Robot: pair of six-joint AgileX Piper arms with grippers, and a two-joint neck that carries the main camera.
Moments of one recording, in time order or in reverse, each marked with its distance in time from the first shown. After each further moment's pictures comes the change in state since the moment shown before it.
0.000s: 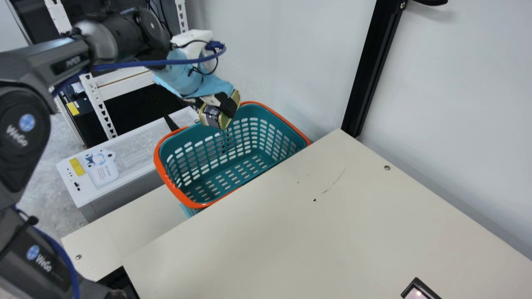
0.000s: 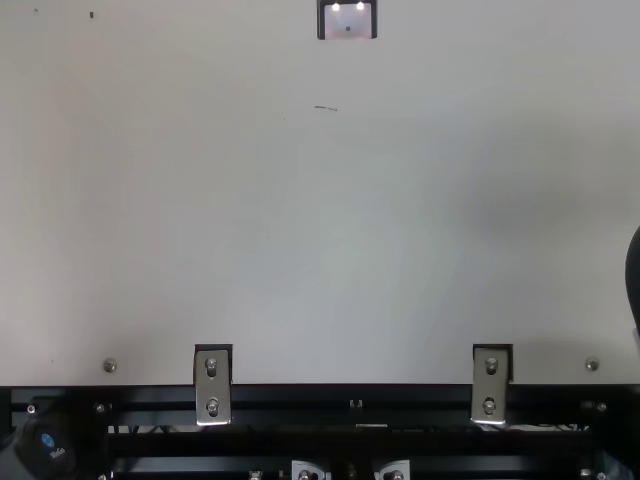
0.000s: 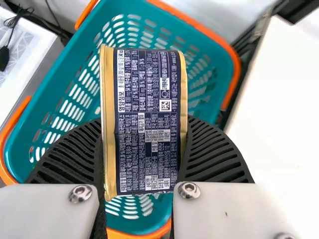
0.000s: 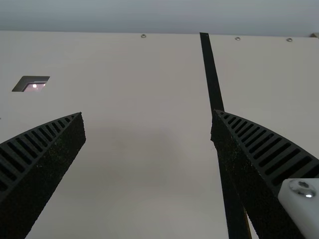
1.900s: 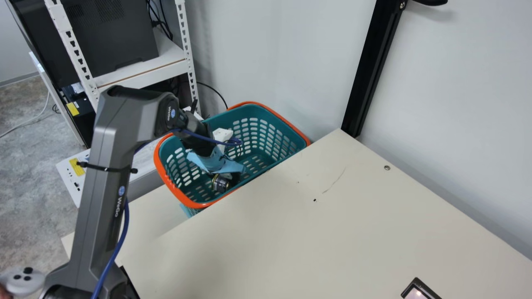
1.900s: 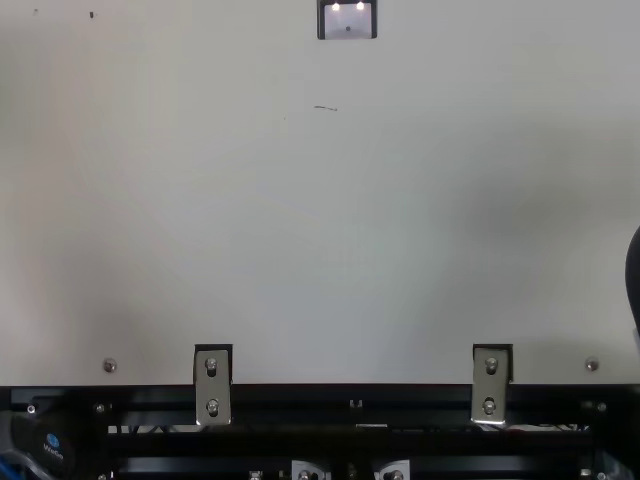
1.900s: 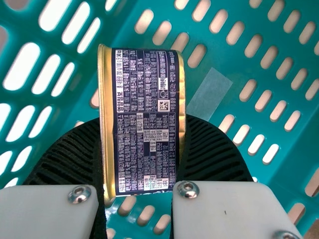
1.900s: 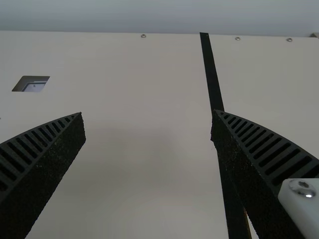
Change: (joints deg) left arm -1.5 50.9 -6.1 1.1 -34.3 3.7; right arm 0.0 0.0 0.0 0.0 0.0 0.0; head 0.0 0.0
